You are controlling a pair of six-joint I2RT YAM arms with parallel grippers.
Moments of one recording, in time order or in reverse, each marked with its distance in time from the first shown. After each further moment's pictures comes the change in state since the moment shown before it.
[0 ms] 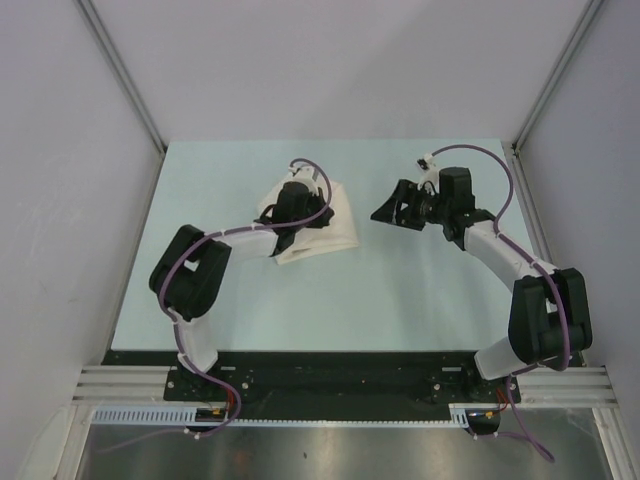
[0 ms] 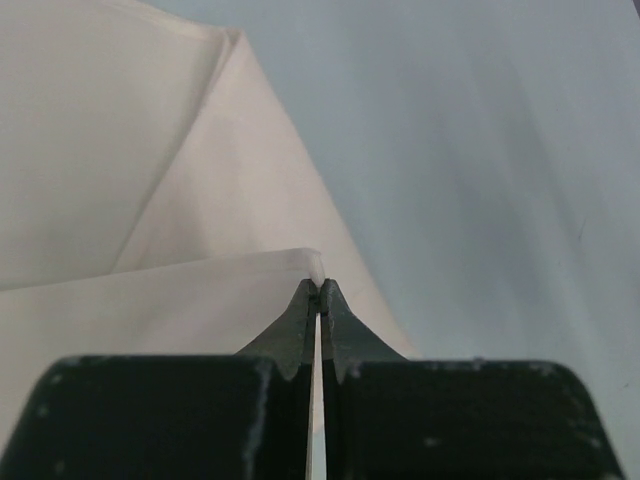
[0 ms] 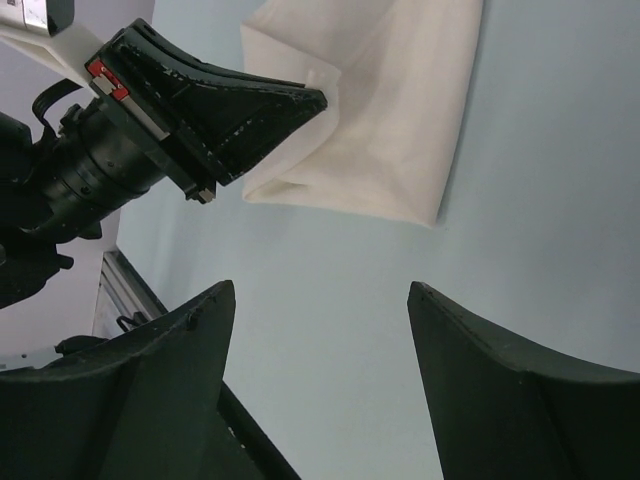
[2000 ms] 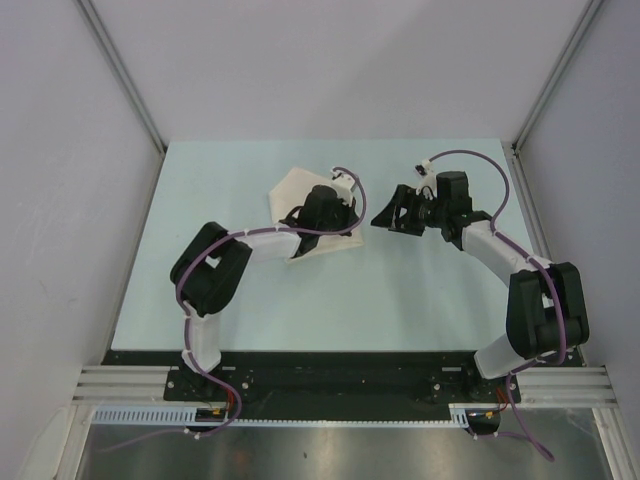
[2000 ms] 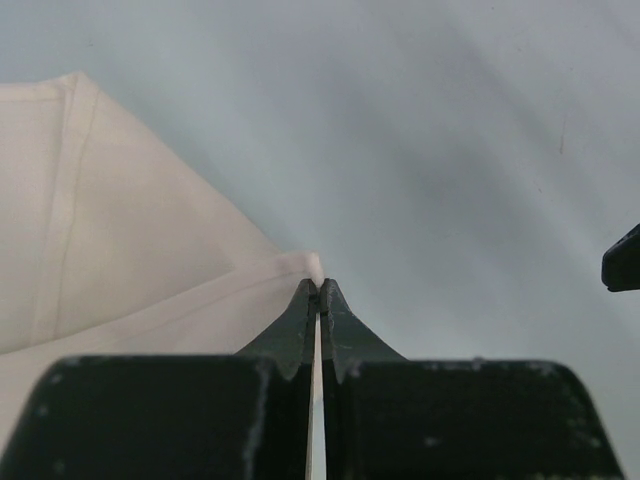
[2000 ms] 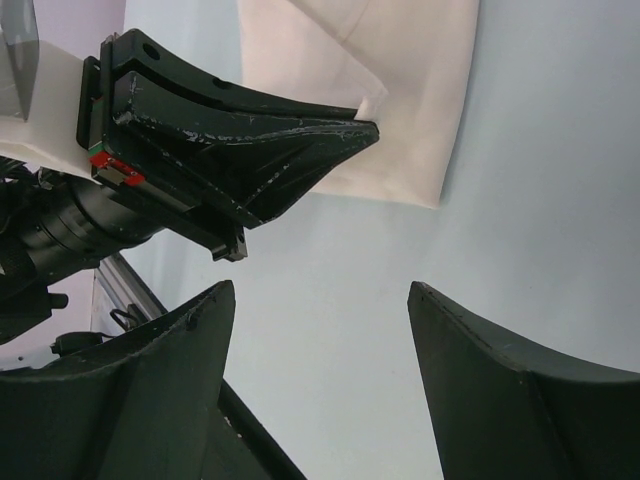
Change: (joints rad) left arm -0.140 0.111 0.129 -0.021 0.048 0.257; right arm -0.005 0.032 -0.015 -0.024 0.000 -0.010
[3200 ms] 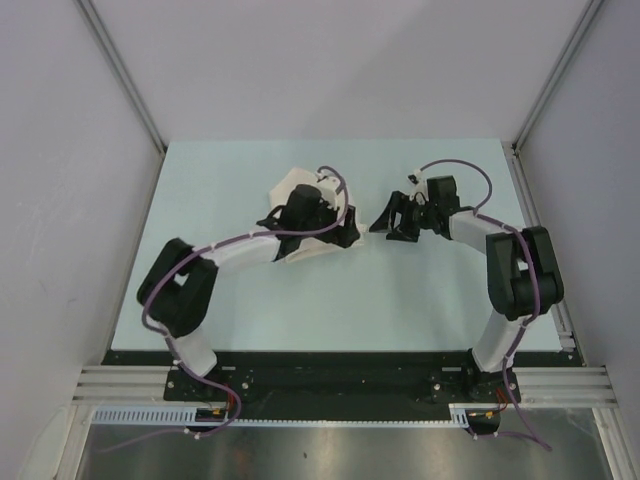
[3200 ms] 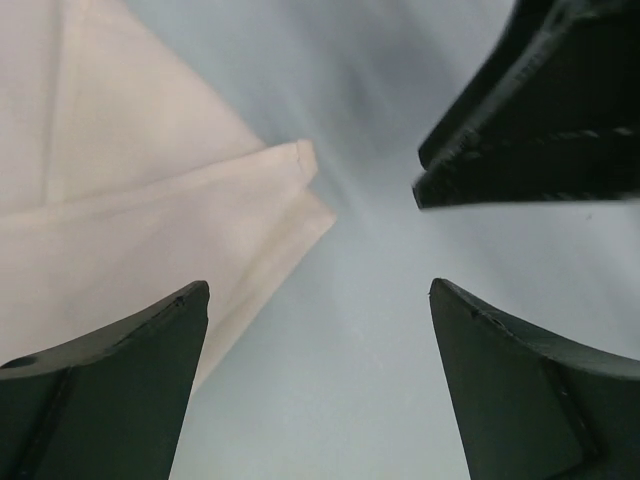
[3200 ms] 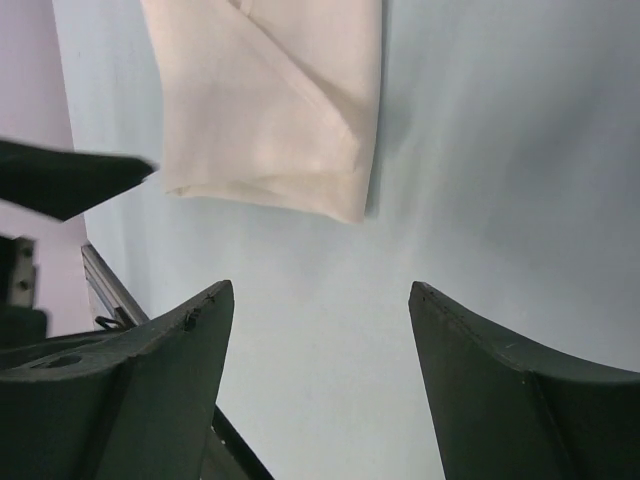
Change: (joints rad) left arm 0.023 -0.163 -0.049 -0.244 0.080 -0.039; right arm -0.023 0.227 0.049 0.011 -0.021 -0.010
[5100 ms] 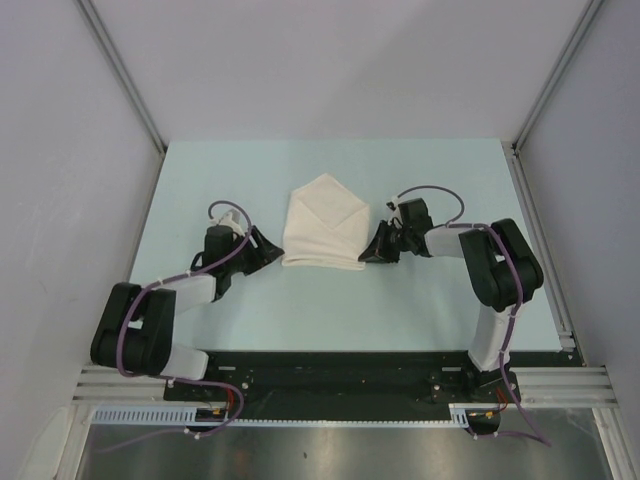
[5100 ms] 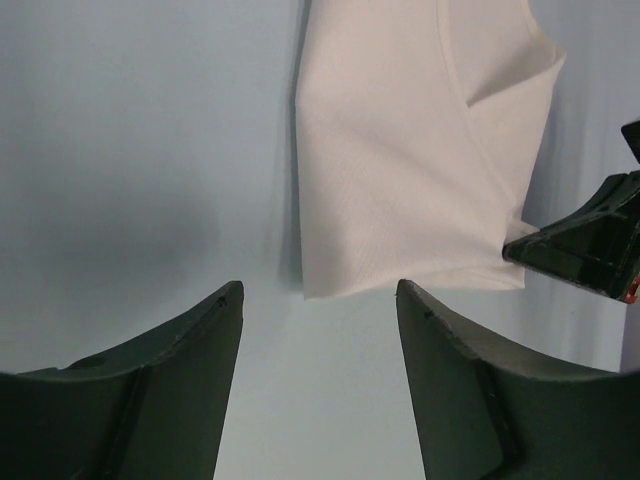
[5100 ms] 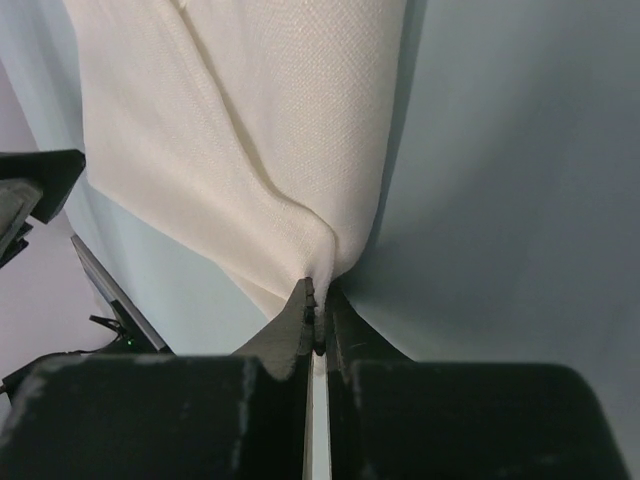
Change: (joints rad) left arm 0.470 -0.426 -0.685 0.212 0.106 -0.424; right arm 0.149 0.161 -0.069 0.142 0.066 0.174
